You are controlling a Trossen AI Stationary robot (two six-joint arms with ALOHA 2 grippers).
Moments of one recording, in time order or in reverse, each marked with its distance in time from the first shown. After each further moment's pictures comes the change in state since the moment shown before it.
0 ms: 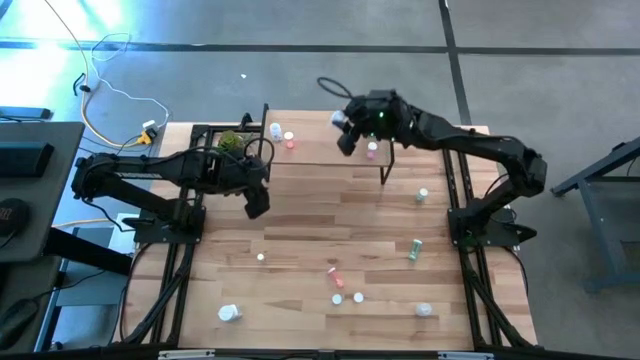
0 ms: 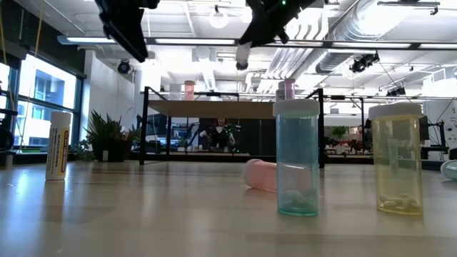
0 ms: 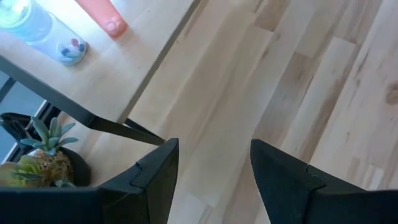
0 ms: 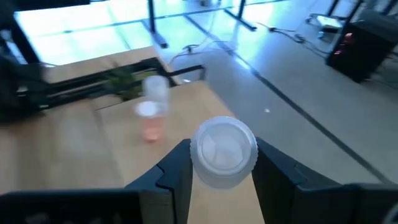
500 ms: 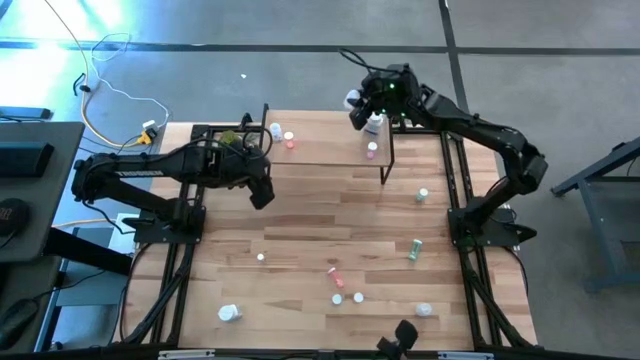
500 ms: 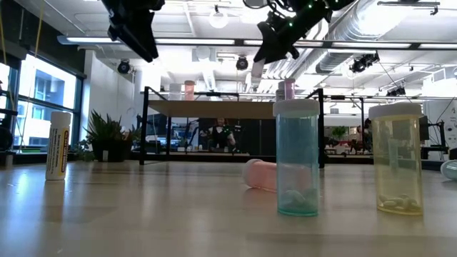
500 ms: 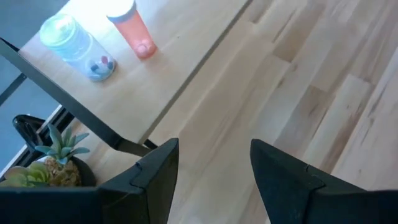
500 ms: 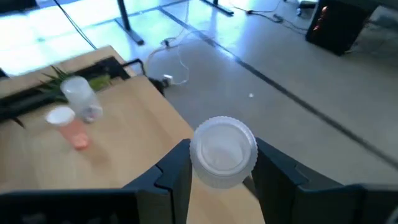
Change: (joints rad) left arm 0.068 0.000 0.000 0.074 -0.024 -0.008; right arm -0.227 0.021 0.003 -0.007 -0.146 0.015
